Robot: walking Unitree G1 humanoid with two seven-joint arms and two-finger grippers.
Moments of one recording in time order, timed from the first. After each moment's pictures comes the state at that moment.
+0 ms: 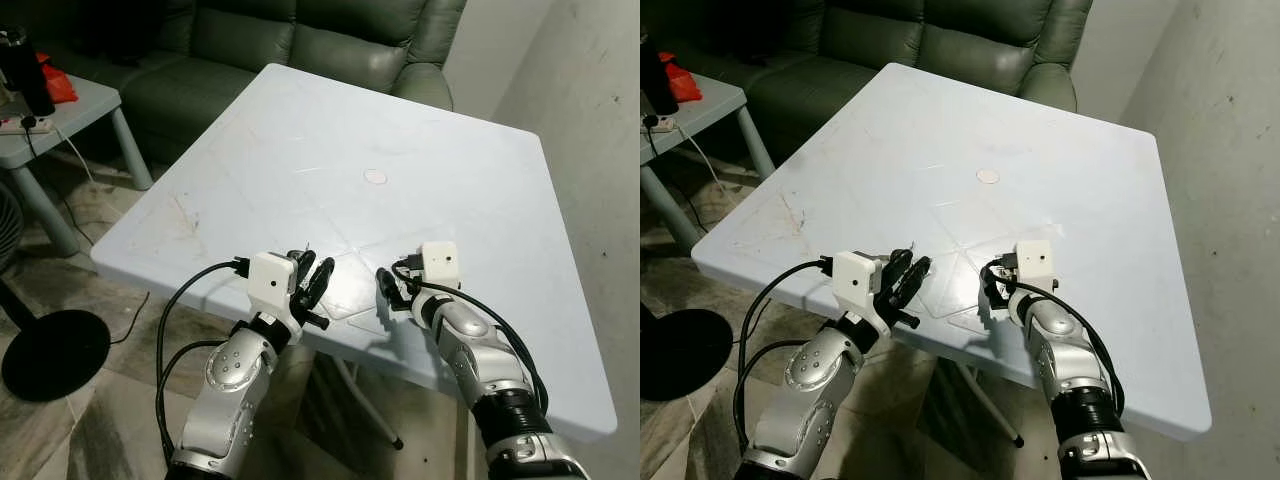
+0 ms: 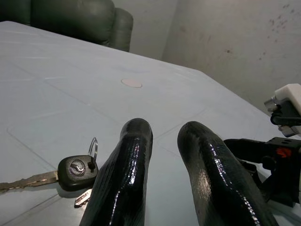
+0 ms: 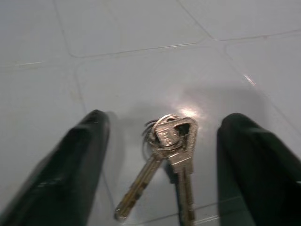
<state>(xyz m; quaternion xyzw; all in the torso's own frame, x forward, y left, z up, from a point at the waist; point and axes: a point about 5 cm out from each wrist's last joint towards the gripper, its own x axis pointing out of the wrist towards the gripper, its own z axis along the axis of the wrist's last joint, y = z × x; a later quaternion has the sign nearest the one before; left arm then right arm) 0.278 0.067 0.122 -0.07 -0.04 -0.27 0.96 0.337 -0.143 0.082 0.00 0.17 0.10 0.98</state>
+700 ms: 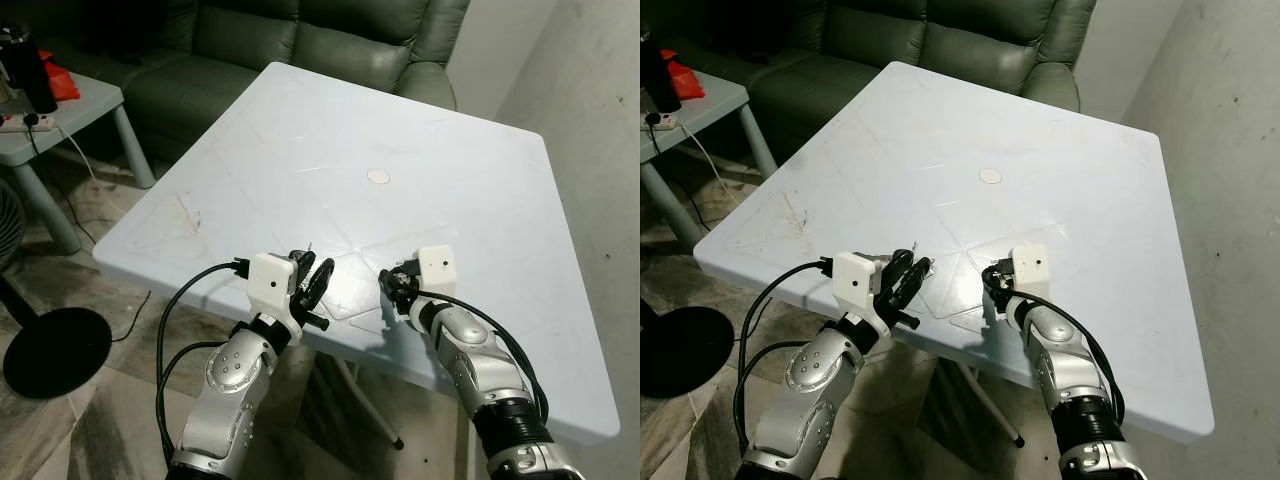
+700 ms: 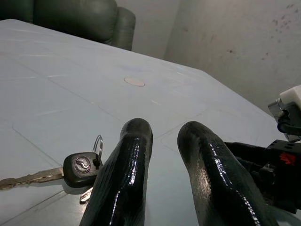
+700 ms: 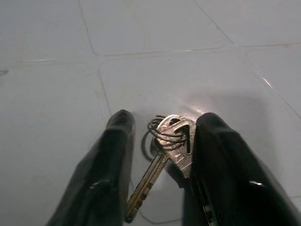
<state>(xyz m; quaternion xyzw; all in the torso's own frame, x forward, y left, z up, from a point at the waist) 0.278 0.067 0.122 -0.07 -0.03 -0.27 0.96 0.333 -0.142 0.082 -0.01 0.16 0.11 0.98</state>
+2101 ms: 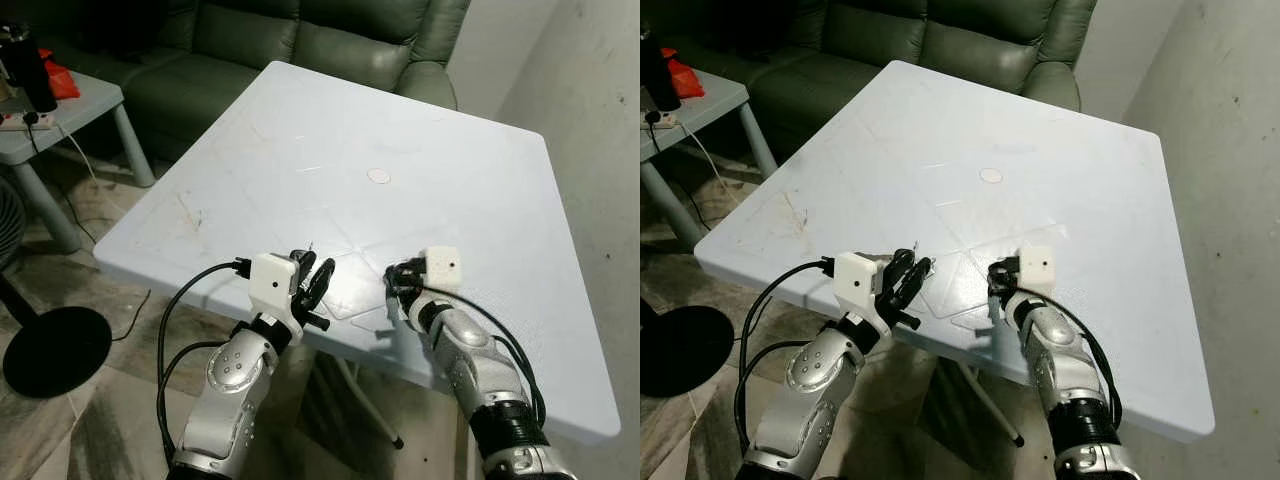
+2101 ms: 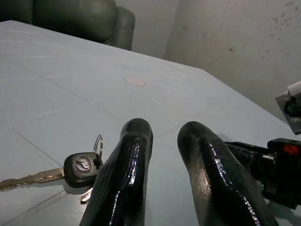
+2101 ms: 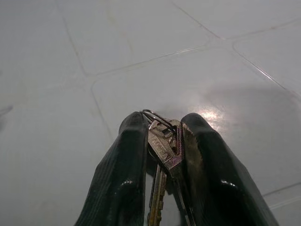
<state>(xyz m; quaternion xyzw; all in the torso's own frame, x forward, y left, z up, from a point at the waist) 0.278 0.066 0.122 -0.07 -0.04 -0.27 0.96 0.334 -0.144 0.084 0.10 0.15 0.09 0.98</state>
